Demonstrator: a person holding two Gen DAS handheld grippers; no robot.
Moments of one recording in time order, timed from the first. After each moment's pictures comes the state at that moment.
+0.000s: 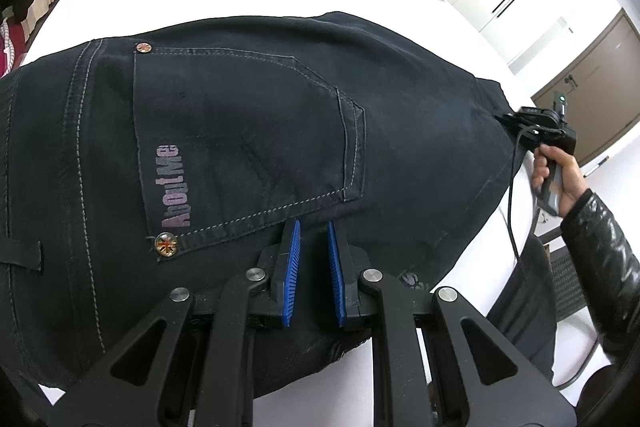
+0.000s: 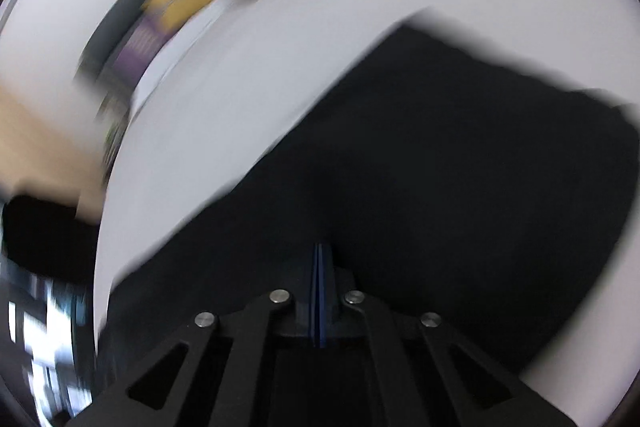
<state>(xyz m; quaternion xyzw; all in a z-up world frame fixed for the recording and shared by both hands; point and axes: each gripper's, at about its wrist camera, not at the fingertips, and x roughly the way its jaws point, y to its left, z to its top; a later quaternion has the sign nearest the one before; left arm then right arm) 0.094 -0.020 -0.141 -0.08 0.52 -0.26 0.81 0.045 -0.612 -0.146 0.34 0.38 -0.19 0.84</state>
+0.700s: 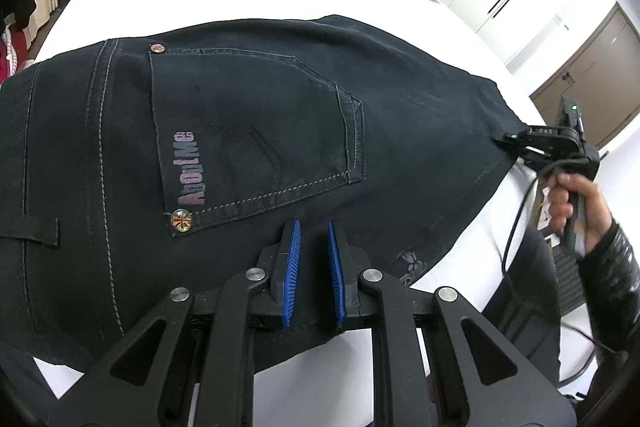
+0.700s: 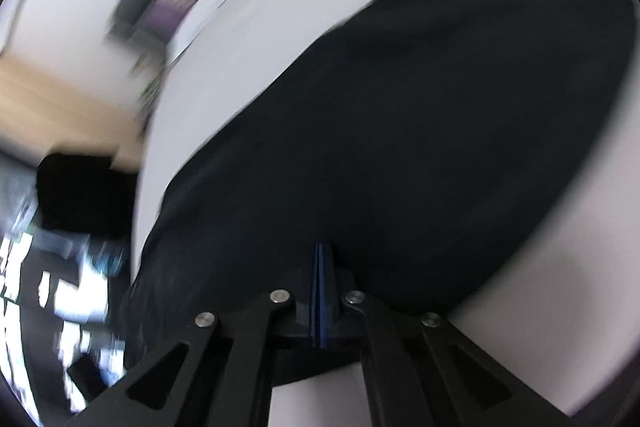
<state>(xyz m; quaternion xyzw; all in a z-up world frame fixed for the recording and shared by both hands) 0.083 -0.023 -0.136 -0.07 0.51 -0.26 0.81 -0.008 -0.532 -0.134 0.33 0.46 -0.12 0.82</state>
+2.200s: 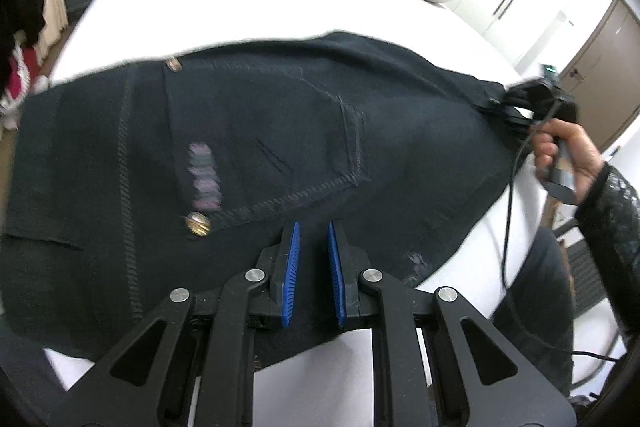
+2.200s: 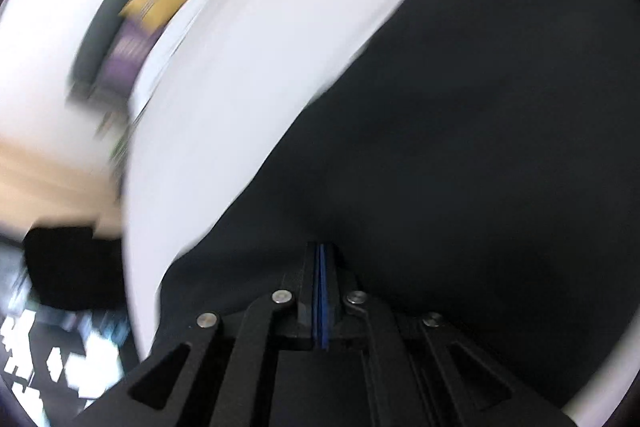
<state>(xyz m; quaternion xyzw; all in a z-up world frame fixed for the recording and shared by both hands) 0.071 -0.024 -0.115 -0.04 0.48 -0.24 0.84 0.069 -0.529 -0.142 0.42 0.42 -0.16 0.79</state>
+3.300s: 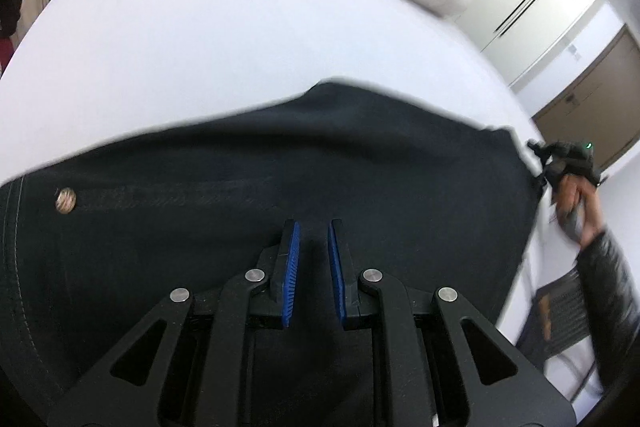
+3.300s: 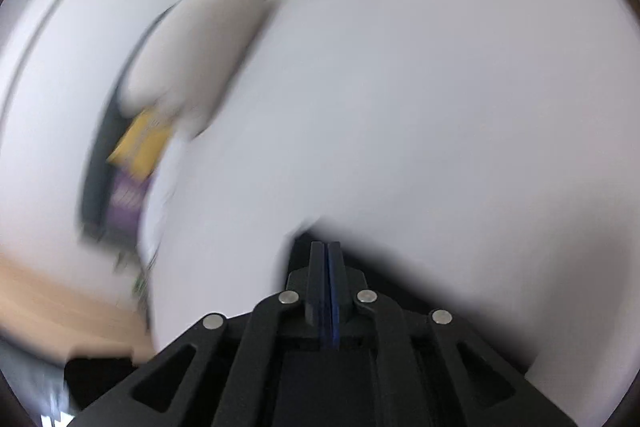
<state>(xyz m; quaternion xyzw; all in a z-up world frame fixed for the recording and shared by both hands) 0.187 -0.103 -0.114 -0.11 0.49 -0.27 0.82 0.049 -0.634 -0.120 0.49 0.29 -0.12 0.81</state>
